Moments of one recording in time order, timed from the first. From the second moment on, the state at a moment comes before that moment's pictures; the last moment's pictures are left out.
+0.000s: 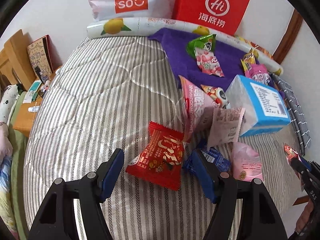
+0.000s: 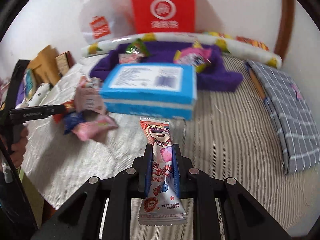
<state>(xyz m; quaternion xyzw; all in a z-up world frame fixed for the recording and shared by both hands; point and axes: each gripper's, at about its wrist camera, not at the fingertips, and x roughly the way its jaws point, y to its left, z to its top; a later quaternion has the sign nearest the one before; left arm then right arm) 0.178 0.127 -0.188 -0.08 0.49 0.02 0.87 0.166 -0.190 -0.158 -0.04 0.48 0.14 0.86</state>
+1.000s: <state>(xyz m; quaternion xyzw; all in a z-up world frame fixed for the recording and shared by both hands) 0.184 0.126 -0.194 -0.08 0.51 0.00 0.86 0.179 -0.190 -0.194 -0.05 0.50 0.14 0.86</state>
